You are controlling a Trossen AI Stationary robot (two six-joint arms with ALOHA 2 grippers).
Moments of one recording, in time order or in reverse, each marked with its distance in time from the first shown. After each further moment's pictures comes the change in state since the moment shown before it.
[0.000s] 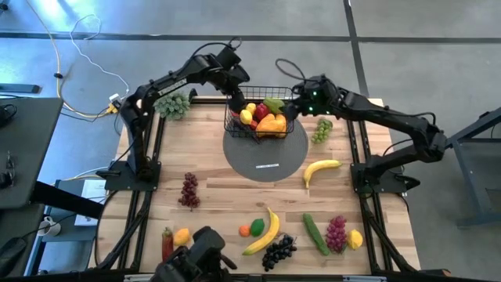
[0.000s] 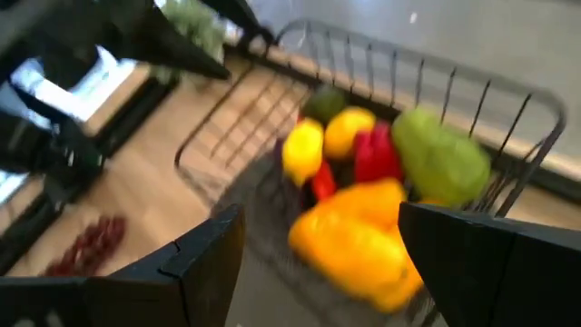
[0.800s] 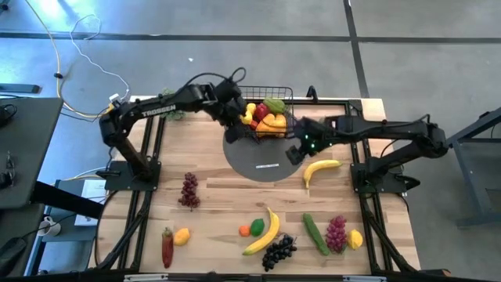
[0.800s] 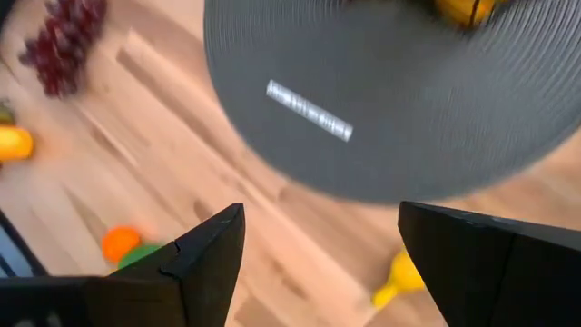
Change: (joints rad) left arm -0.251 -0.255 -0.355 0.122 0.035 -0.199; right arm 0.385 -0.007 0.000 -0.436 -0.021 0.342
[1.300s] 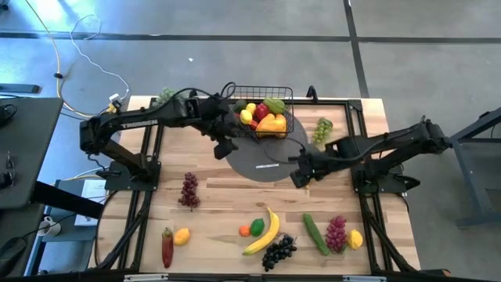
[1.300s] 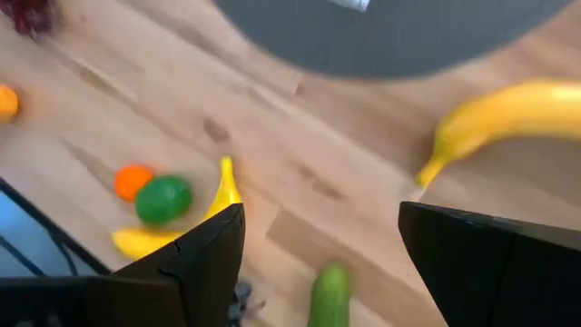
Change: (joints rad) left arm -0.126 -0.213 -0.213 0.111 -0.001 -0.080; right arm 0.316 0.006 -0.001 -0.096 0.067 0.432
